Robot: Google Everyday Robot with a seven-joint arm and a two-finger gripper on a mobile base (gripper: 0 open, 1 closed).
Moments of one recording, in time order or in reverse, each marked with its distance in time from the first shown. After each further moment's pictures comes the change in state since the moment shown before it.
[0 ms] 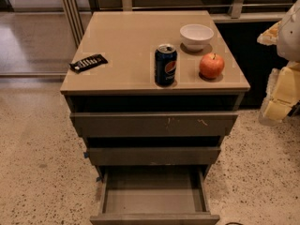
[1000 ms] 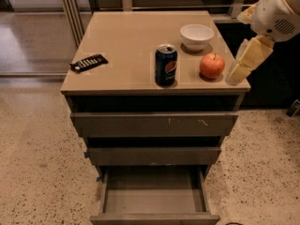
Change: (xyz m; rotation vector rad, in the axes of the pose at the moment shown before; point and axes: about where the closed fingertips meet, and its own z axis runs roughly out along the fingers) arm -0.038 -0.096 0.036 0.075 -0.234 0.055
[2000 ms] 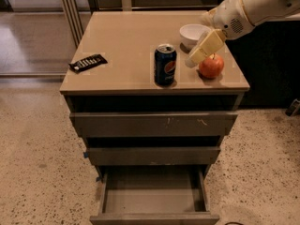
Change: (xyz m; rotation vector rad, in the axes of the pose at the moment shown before) arm -0.073 -0.046 0.080 -0.136 -0.369 0.070
